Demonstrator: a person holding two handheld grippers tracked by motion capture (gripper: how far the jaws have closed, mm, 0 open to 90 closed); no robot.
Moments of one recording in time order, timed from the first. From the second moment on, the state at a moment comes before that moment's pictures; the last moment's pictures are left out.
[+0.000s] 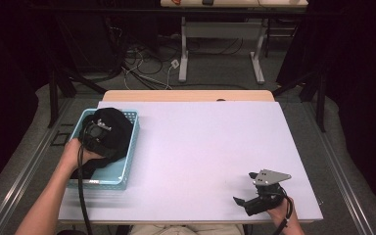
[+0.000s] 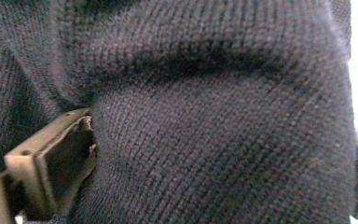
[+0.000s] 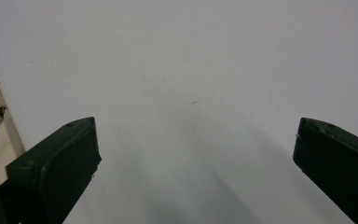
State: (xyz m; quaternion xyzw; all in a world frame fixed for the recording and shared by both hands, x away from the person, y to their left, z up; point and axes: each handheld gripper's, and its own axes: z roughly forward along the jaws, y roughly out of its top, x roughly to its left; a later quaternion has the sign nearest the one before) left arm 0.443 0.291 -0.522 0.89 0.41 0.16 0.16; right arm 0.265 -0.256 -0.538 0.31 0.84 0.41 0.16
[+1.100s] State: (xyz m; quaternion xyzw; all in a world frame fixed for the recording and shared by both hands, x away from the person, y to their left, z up) left arm 0.432 0.294 -0.500 0.90 0.35 0.18 0.19; right arm 0.266 -0.256 -0.538 0.31 0.84 0.41 0.16
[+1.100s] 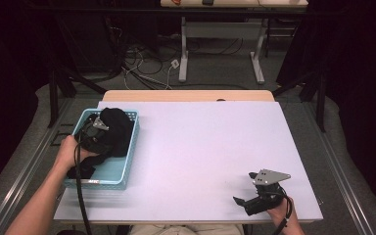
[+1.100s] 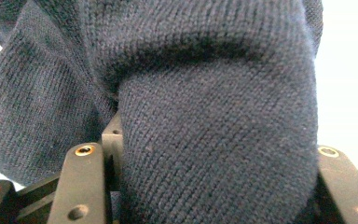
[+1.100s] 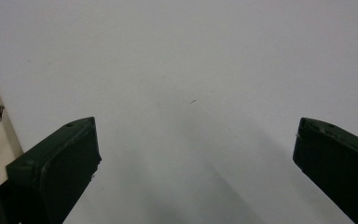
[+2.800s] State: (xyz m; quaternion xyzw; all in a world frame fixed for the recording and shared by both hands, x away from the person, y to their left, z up) left arm 0.433 0.283 -0.392 0.95 0.22 0.17 0.17; right arm 0.267 -0.255 -0.538 0.31 0.84 0.41 0.16
